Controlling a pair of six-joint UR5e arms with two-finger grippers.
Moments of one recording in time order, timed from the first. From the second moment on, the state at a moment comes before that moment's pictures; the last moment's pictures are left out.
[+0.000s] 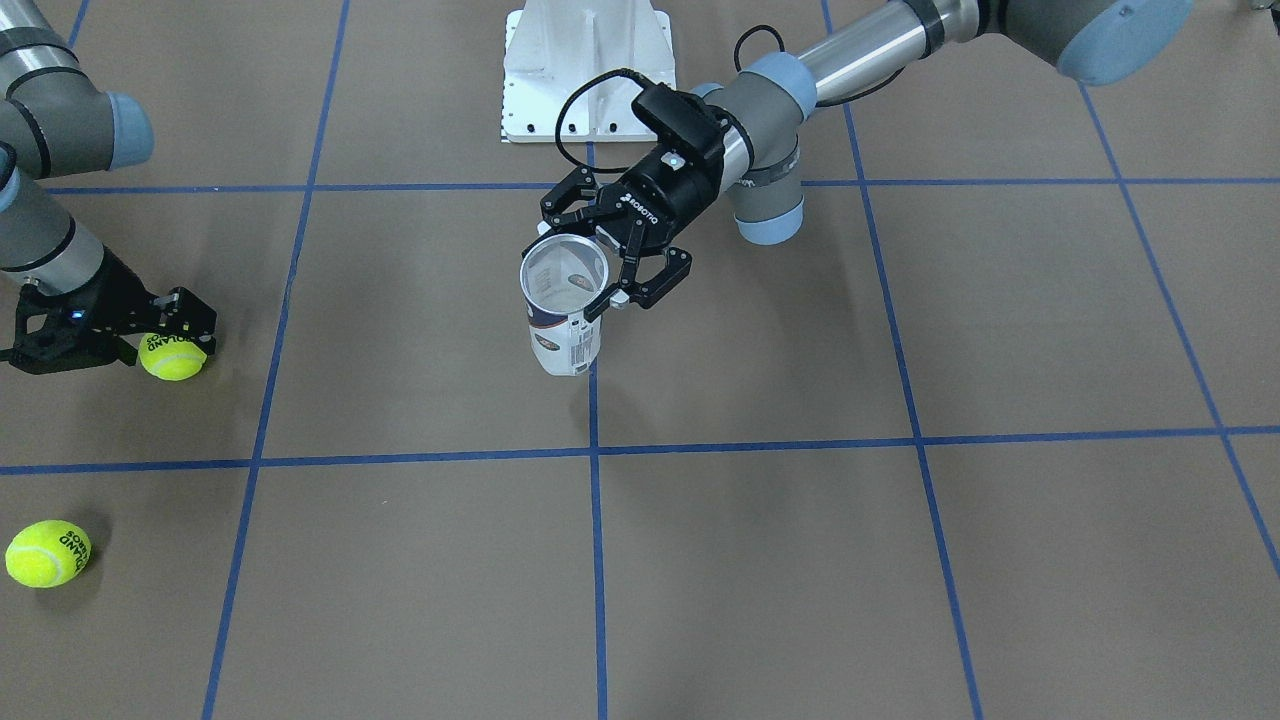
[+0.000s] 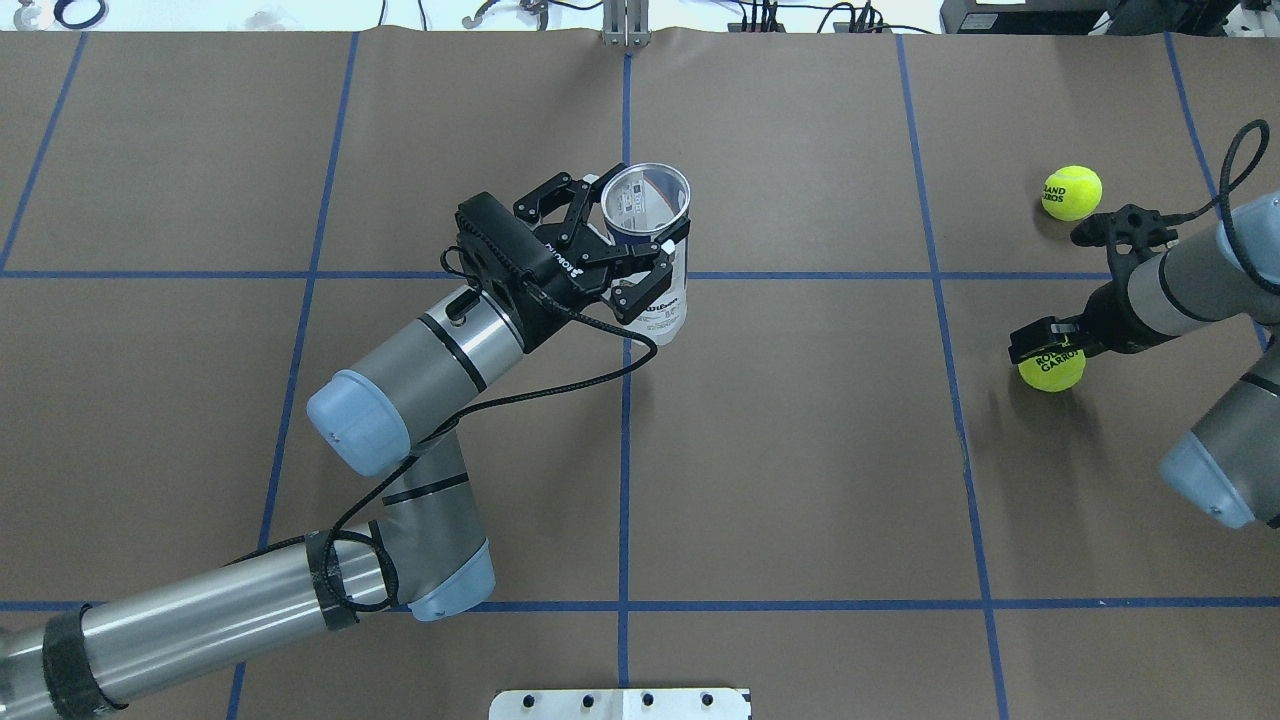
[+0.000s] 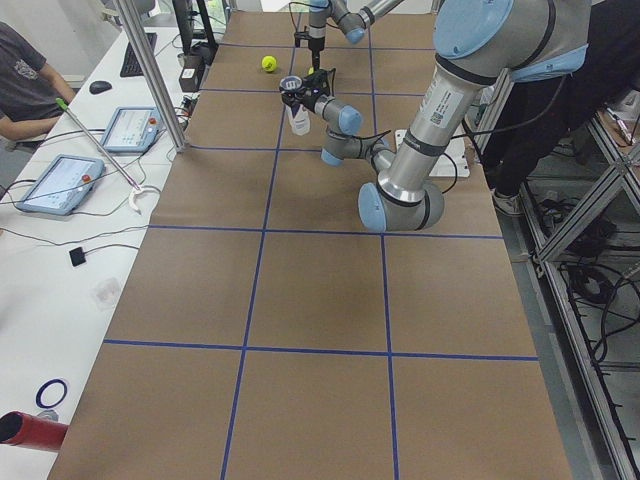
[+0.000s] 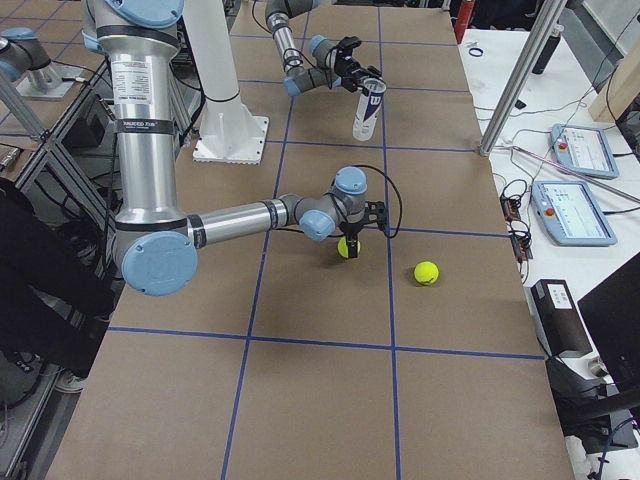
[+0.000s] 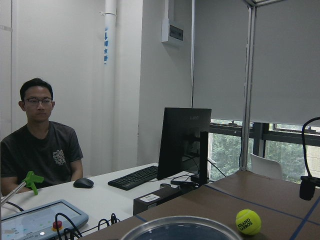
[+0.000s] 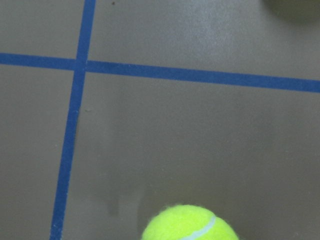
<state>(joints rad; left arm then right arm) -0.43 -2.28 -1.32 -3.24 -1.15 -0.37 0.88 -1.54 1.67 -1.05 2.12 0.81</state>
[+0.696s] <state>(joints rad) -0.41 -2.27 -1.31 -3.24 -1.15 -0.37 0.89 -1.52 1.69 -1.06 2.16 0.82</state>
